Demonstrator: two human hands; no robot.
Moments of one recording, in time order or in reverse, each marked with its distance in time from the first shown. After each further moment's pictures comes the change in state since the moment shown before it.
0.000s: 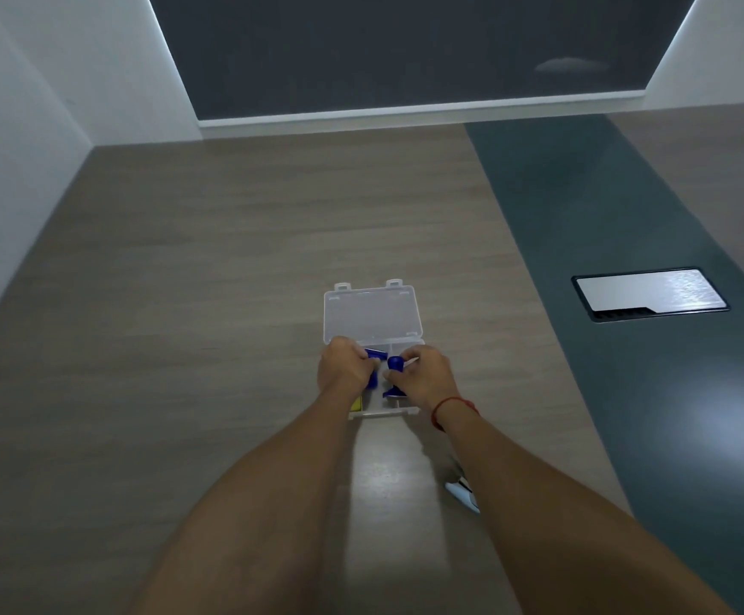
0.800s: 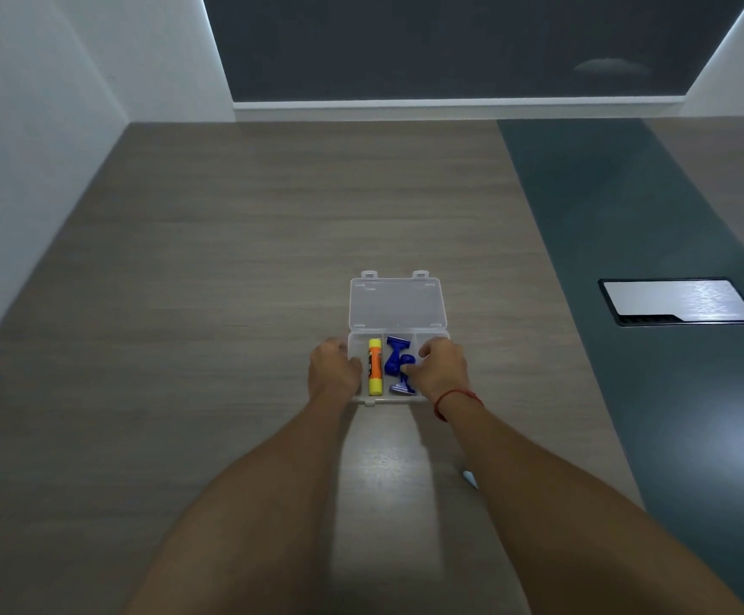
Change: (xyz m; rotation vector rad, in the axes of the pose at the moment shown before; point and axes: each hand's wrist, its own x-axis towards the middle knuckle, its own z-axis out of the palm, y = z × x) left_hand -0.011 -0.046 -0.032 -0.009 0.100 0.054; right_hand -0.008 -0.010 0.016 -0.211 0.096 -0.007
